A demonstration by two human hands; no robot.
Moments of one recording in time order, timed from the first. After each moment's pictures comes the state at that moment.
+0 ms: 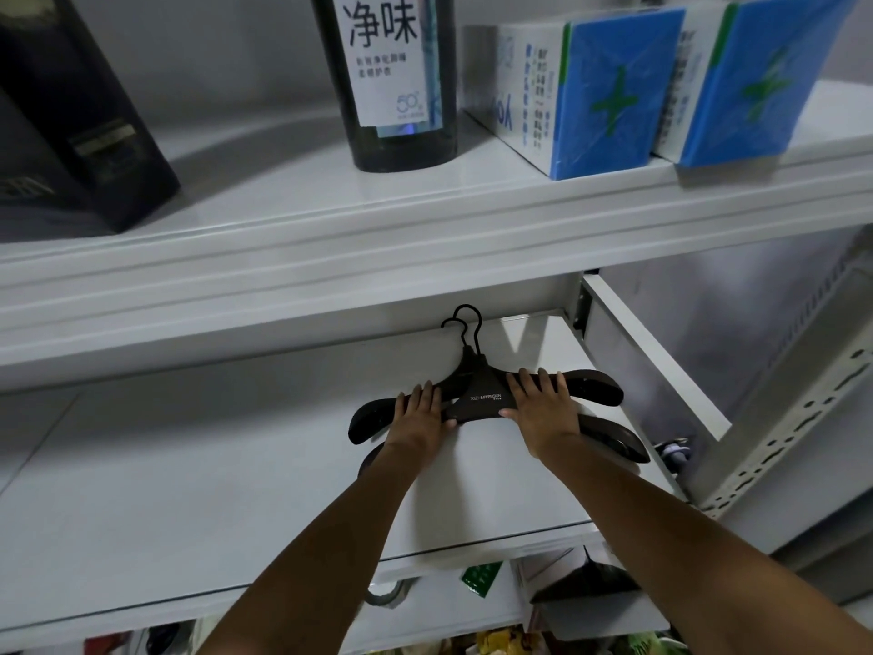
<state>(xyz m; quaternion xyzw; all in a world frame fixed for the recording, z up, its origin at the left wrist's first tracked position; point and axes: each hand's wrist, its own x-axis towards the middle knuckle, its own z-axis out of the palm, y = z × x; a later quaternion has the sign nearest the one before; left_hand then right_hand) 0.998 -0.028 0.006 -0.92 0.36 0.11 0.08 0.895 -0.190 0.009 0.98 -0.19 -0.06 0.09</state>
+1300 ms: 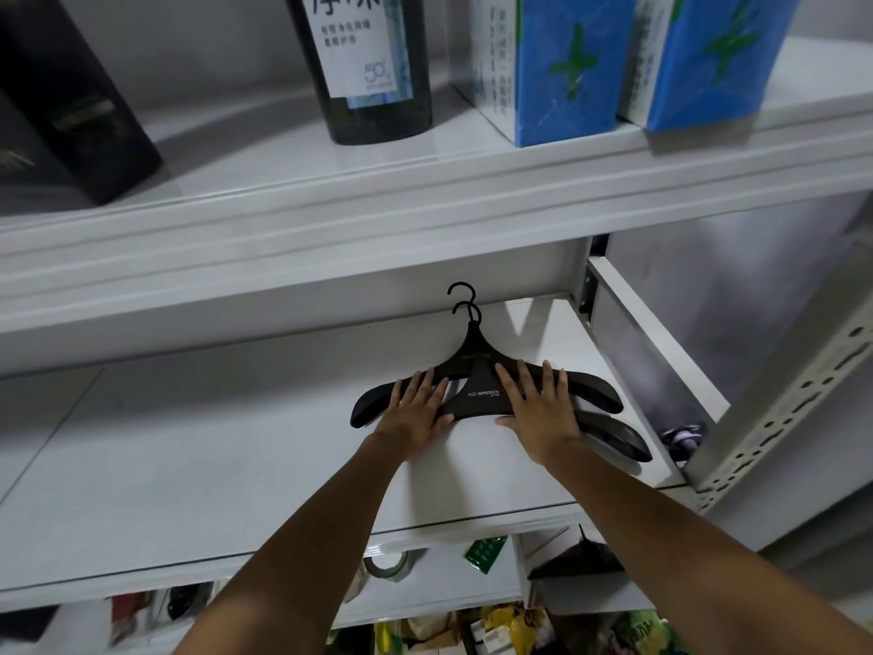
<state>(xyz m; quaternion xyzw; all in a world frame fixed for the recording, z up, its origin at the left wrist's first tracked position) 0.989 -0.008 0.003 -0.91 0.40 0.12 0.04 0.878 -0.181 -0.012 0.98 -0.17 -0.03 0.07</state>
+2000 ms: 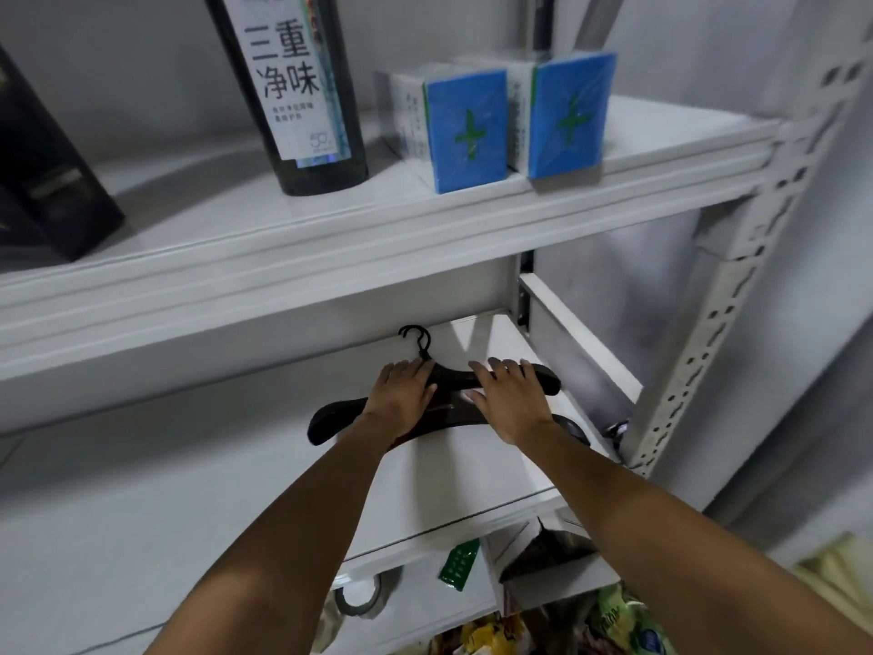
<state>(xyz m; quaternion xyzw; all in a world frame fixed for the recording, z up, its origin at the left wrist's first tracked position) 0.989 -0.052 0.049 -0.88 0.47 -0.01 0.02 0.860 -0.188 0.038 0.98 -0.20 0.06 0.02</state>
